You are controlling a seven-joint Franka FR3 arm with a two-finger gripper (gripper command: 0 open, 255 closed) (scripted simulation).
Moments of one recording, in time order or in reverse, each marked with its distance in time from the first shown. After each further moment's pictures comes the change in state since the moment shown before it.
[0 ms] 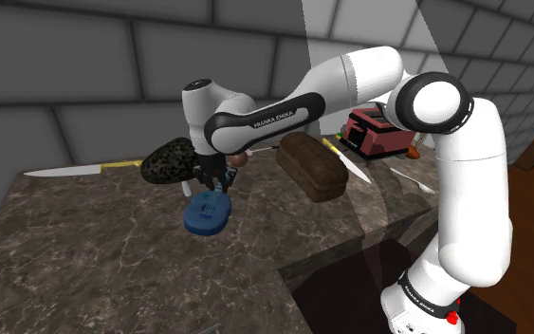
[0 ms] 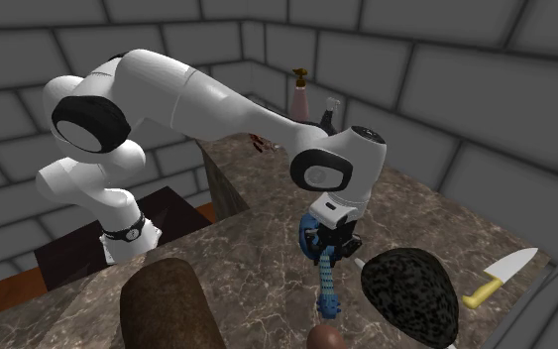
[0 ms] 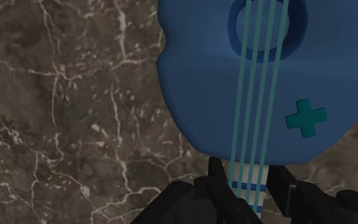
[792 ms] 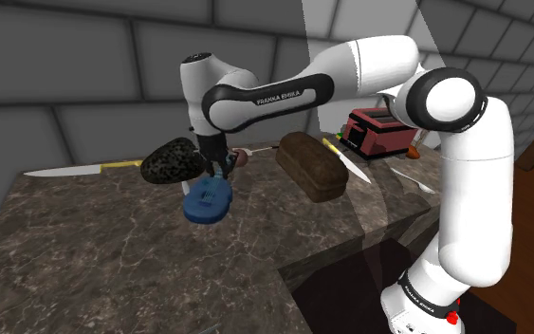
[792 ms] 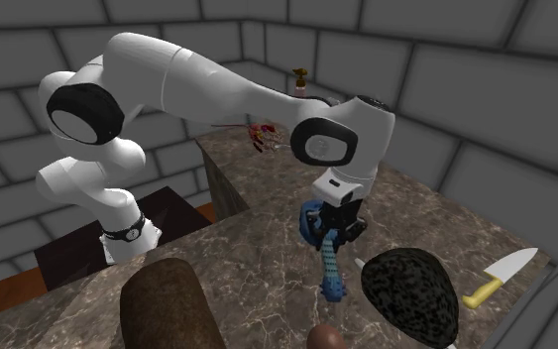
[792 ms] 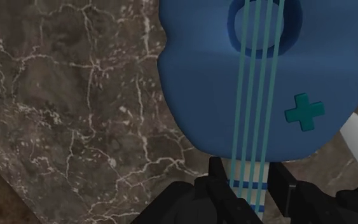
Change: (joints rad) arm -0.003 -0.052 0.019 0.073 0.036 -0.116 -0.033
